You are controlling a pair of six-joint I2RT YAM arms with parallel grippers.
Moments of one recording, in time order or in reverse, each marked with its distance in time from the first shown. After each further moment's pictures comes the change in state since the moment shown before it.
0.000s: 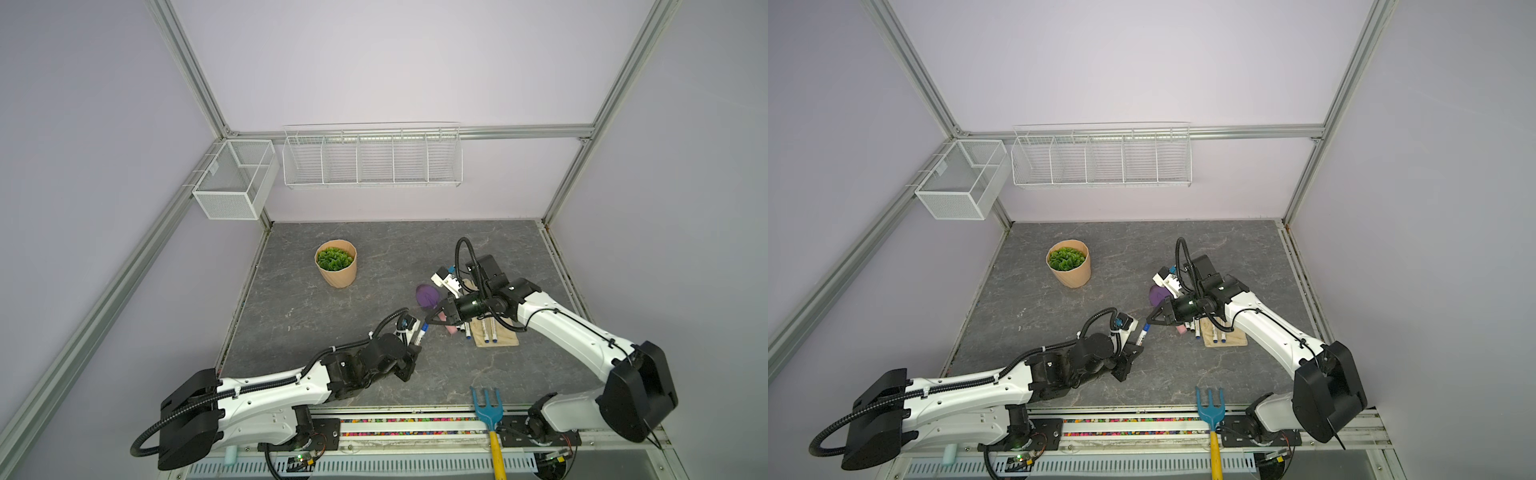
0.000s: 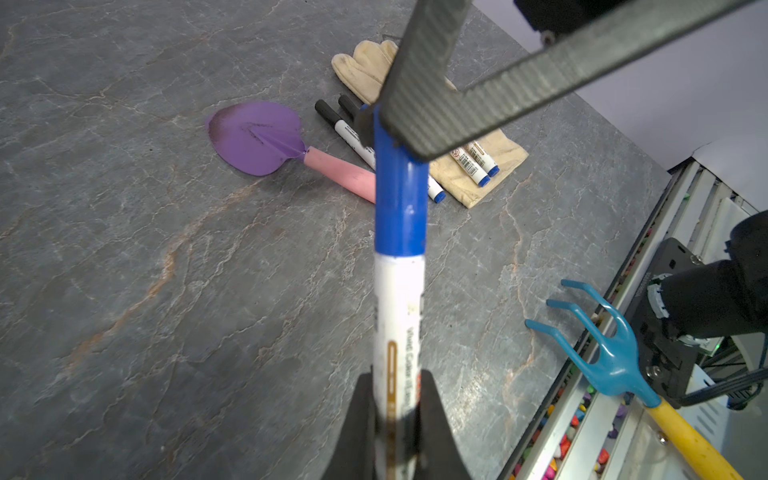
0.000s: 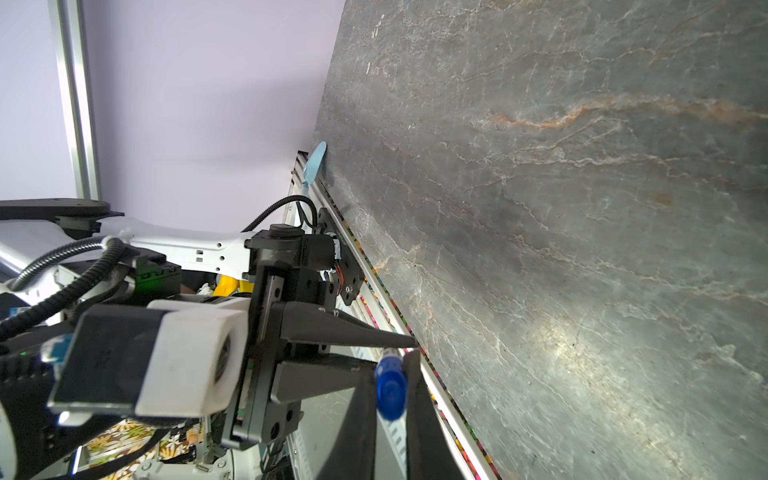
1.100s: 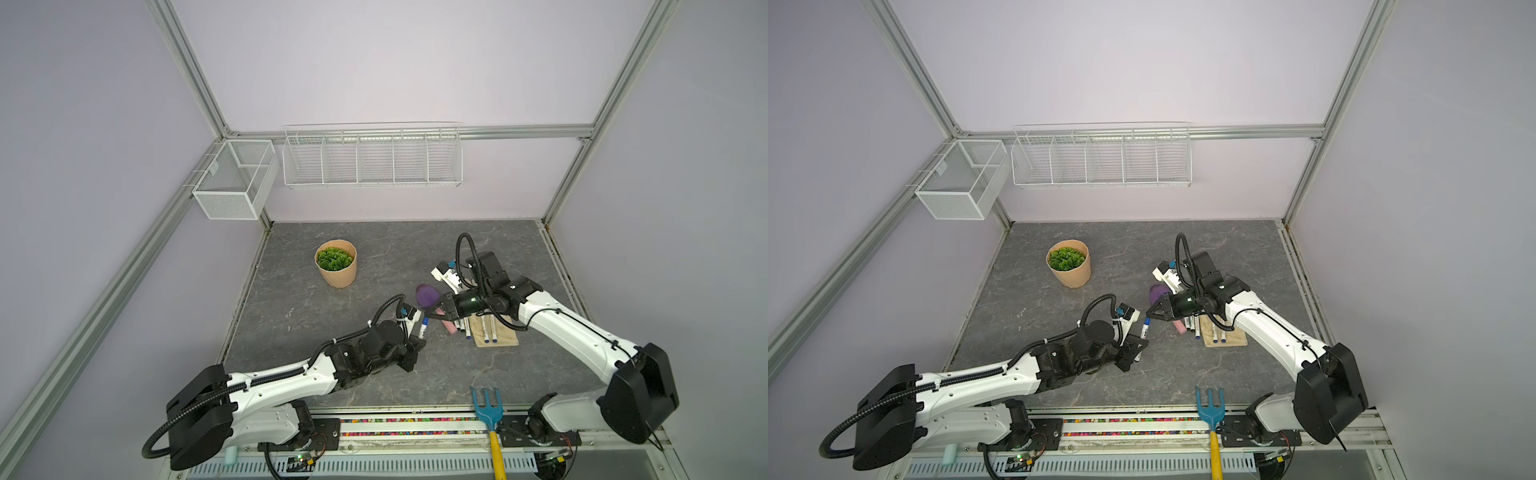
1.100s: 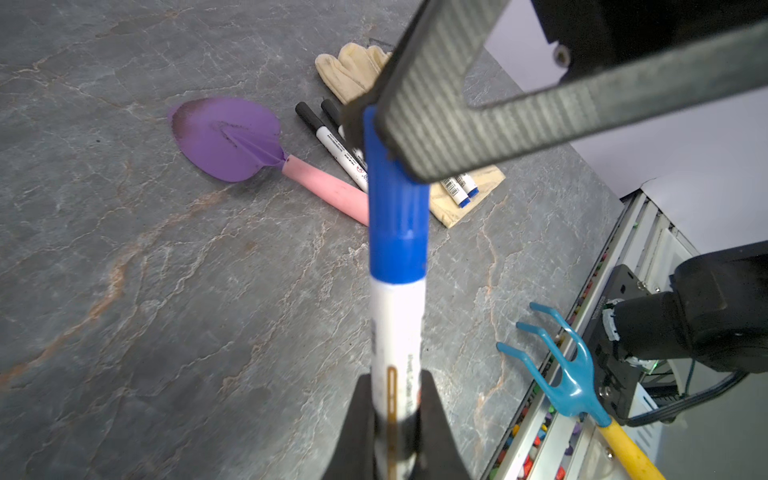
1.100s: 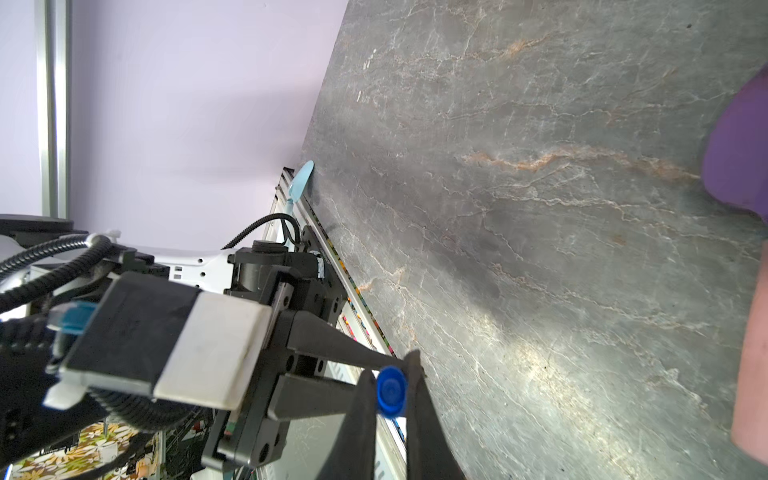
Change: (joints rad) left arm 0.096 0.061 0.031 0.076 0.158 -0.056; right arm 0.012 -0.011 0.033 0.039 0.093 -0.005
